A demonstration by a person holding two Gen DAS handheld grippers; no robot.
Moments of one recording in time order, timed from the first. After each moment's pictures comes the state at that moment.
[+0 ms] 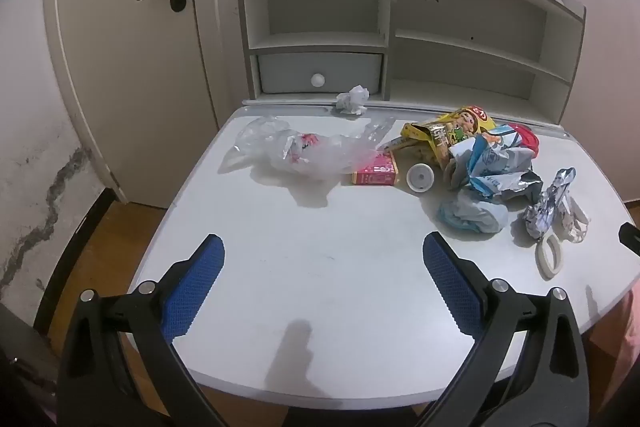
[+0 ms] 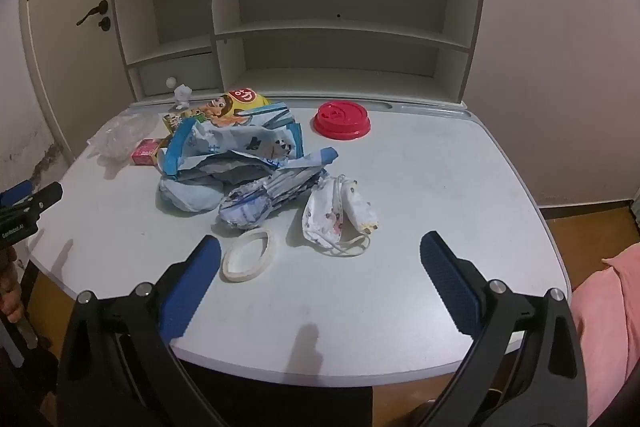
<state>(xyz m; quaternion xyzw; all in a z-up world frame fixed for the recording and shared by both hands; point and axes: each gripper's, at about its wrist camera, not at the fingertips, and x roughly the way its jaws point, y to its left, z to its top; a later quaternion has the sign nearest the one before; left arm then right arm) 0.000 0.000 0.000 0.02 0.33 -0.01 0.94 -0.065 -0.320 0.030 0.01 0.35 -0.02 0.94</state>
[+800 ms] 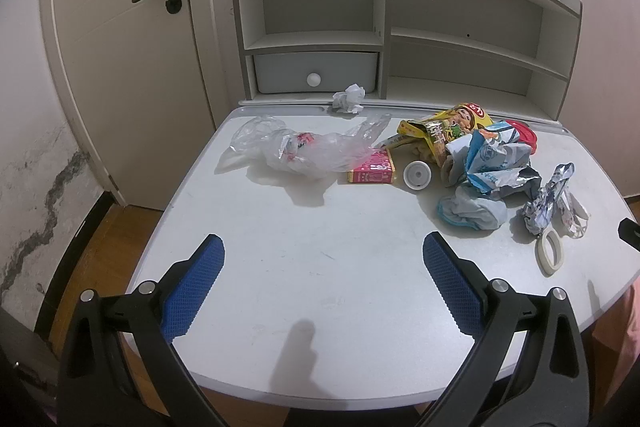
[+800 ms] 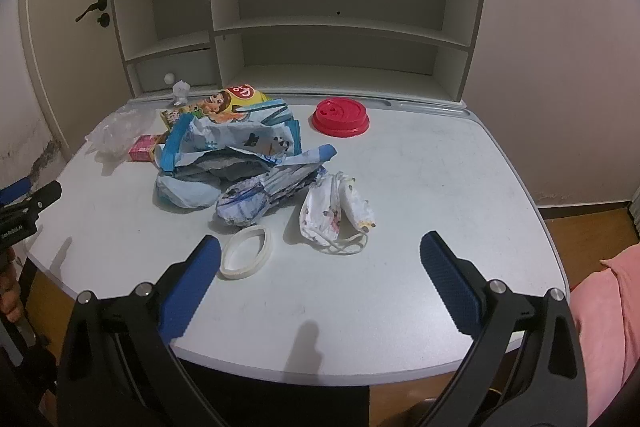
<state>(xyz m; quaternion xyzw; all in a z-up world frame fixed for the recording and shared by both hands) 0.000 -0.004 -0.004 0.02 0.34 -0.01 0.94 -0.062 -0.322 0.028 0.01 0.36 -0.02 0.93</state>
